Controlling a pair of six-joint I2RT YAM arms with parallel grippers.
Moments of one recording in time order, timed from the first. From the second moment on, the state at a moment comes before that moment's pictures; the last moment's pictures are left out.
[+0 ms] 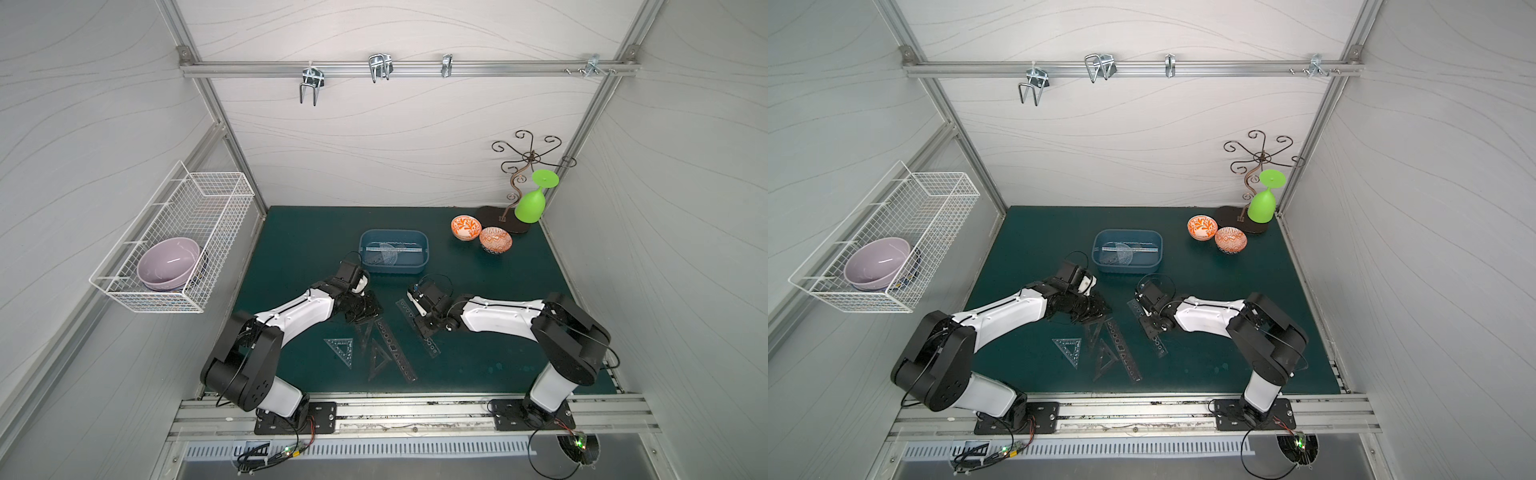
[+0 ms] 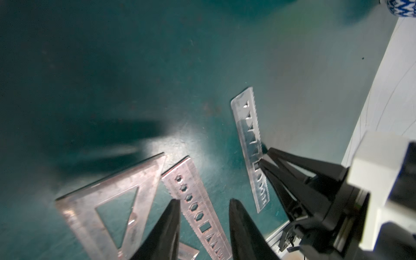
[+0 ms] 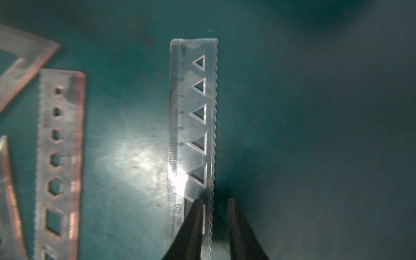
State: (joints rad) left arm -0.45 1.49 0.80 -0.42 0.43 -0.72; right arm 0.90 1.67 0.87 -0.32 0.04 0.28
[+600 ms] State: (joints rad) left arm -0.48 1.52 0.82 -0.42 0.44 -0.73; right arm 0.68 1.44 0.58 -0.25 -0.49 0.45
